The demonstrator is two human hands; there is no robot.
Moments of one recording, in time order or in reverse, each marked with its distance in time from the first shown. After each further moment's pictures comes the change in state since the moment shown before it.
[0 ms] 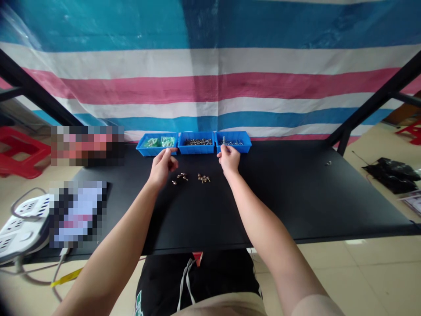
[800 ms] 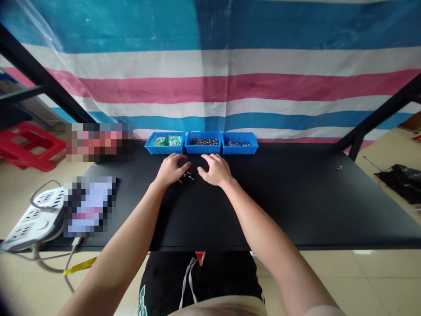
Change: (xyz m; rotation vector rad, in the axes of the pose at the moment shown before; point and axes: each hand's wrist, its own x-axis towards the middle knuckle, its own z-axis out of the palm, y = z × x) left_hand -0.001 -0.010 -0.015 1.004 -0.077 0.248; right_hand -0.051 -0.017 0.009 -1.003 -0.595 -0.622
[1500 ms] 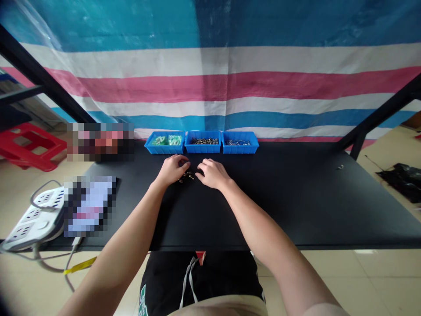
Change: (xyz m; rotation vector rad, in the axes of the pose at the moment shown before) left_hand 0.002 -0.004 0.005 -0.024 -0.036 0.005; right_hand -0.004 -0.012 0.002 -0.172 -0.232 -0.129
